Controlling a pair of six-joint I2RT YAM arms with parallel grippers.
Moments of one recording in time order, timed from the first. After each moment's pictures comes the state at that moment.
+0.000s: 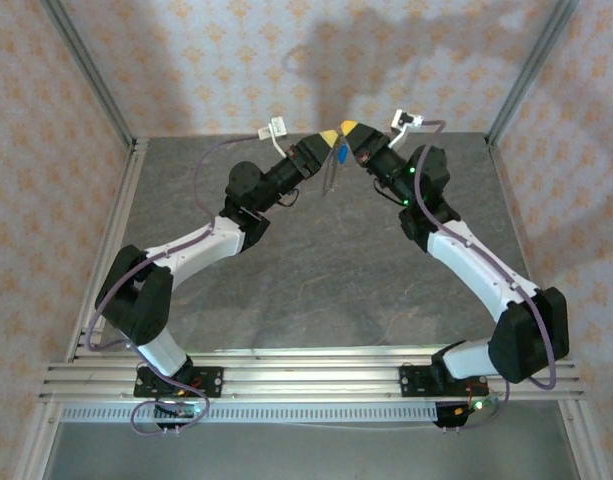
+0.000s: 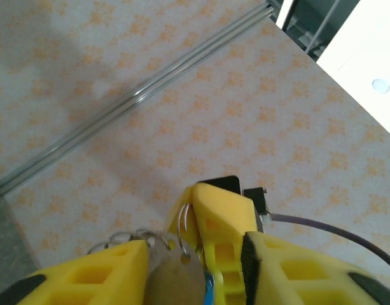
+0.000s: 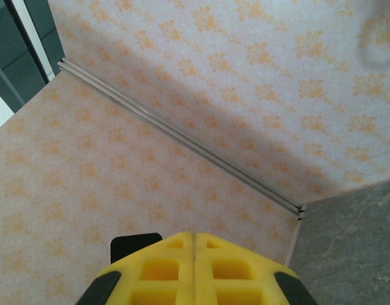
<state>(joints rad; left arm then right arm) -0.54 1.65 1.17 0.87 0.32 -1.14 0.39 1.37 1.13 0.47 -0.36 1.08</state>
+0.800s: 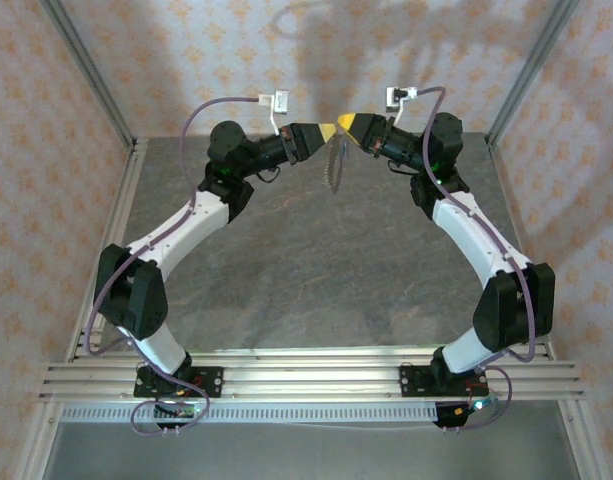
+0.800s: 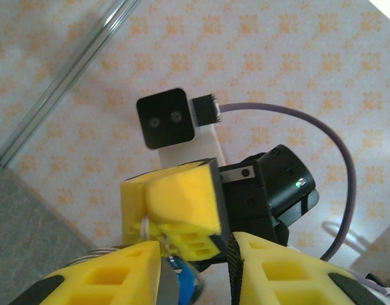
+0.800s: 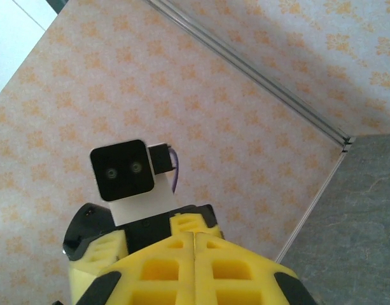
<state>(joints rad) -0.41 1.68 1.41 0.60 0.77 -0.98 0.26 1.54 1.33 0.45 -0.89 1.13</state>
